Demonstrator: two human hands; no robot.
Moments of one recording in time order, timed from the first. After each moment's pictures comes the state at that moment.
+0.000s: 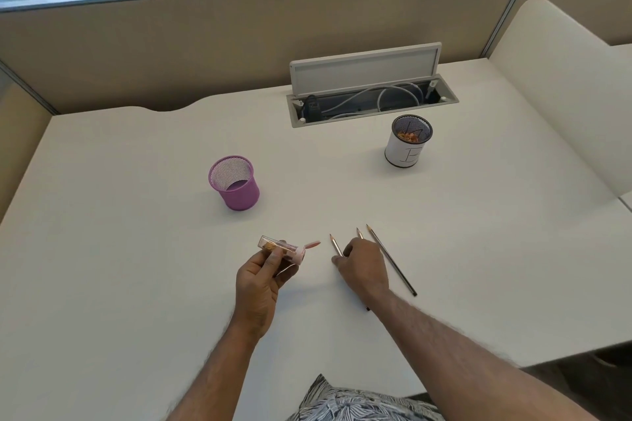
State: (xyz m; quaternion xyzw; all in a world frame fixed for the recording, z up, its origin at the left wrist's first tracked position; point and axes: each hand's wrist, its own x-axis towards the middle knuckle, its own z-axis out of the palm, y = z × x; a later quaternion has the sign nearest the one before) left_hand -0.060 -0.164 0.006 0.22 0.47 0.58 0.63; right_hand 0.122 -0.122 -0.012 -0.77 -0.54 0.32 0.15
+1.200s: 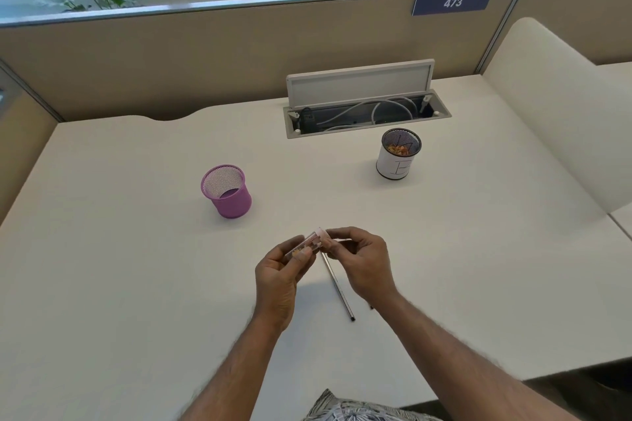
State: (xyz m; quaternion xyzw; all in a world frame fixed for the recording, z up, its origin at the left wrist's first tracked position) left_hand 0.001 -0.152 0.023 0.21 0.46 0.60 0.62; right_hand 0.148 -0.133 0.045 -0.49 -0.48 0.53 0.49
